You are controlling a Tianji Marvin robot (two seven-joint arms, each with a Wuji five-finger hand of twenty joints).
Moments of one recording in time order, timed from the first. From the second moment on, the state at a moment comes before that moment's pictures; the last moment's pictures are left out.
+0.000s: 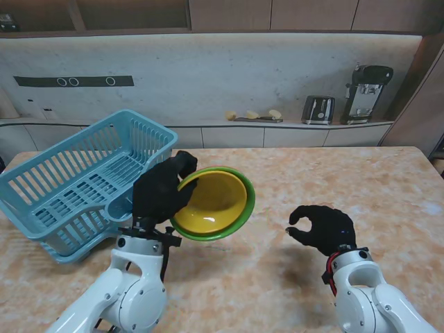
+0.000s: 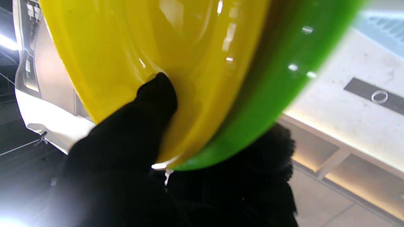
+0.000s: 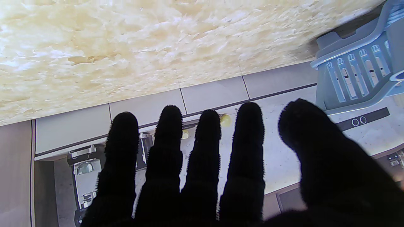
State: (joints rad) left arm 1.70 -1.17 -1.09 -2.05 0.95 0.24 0.50; right arm -1.88 -1.09 1.36 -1.97 -0.96 0.25 -0.05; left_hand 1.03 -0.52 0.59 -0.24 0.55 -0.04 1.11 1.21 0.93 0.10 0.74 1.03 1.06 0.08 1.15 1.17 0.89 0.09 1.66 0.48; right_hand 0.43 -0.48 0.72 -0.03 0.67 -0.35 0.76 0.47 0.84 -0.20 0.30 0.47 0.77 -0.09 0.36 0.42 0.47 0.07 0.99 0.41
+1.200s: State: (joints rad) left arm 1.62 -1.14 -1.46 -2.11 0.93 0.26 0.26; right arm -1.85 -1.08 1.32 -1.98 -0.96 0.27 0.00; left_hand 1.03 -0.52 0.59 -0.24 0.55 -0.05 1.11 1.24 0.94 0.10 0.77 1.04 1.06 0.05 1.16 1.17 0.88 0.06 1.65 0.50; right_hand 0.43 -0.48 0.72 -0.03 0.67 -0.36 0.76 0.47 0.84 -0.20 0.30 0.47 0.77 -0.09 0.36 0.42 0.47 0.08 0.99 0.41
